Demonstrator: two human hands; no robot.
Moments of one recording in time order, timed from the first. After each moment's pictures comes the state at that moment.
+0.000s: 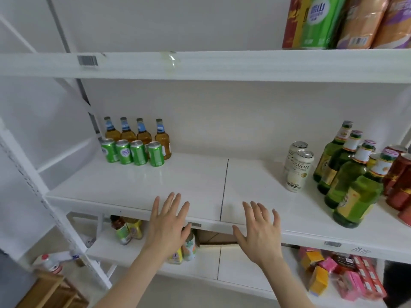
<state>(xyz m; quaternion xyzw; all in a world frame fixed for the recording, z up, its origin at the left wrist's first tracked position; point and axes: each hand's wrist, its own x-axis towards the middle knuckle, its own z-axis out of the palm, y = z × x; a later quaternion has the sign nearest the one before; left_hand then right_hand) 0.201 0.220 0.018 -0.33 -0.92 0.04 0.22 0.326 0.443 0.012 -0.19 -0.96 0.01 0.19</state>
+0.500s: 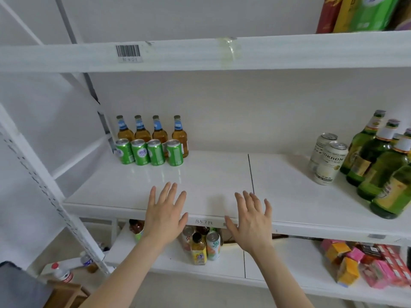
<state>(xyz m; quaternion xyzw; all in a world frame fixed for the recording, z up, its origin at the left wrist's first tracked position) 0.102 0.124 0.022 -0.34 -0.91 0.06 0.23 0.232 0.331 0.005 -0.21 -0.96 0.03 0.20</state>
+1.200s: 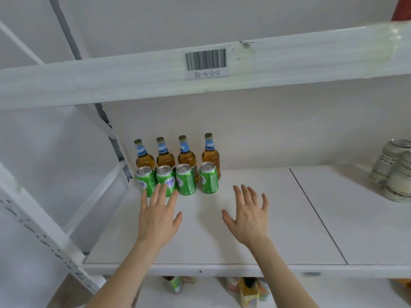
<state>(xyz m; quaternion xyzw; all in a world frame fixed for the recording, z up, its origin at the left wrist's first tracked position) -0.127 0.044 0.040 -0.33 -0.91 0.04 0.26 0.004 0.248 0.020 -0.26 -0.94 0.07 0.21</state>
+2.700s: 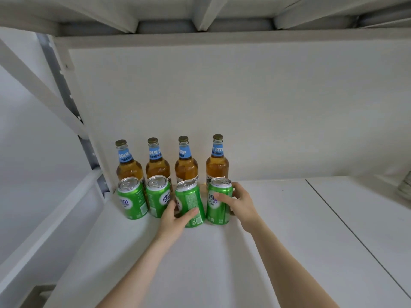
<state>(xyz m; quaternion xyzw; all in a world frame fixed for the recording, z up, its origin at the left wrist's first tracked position) -0.258 0.120 -0.052 -0.23 -0.72 -0.63 -0.16 -0.160 0.301 -0.025 -0.23 -0.67 0.67 0.22</state>
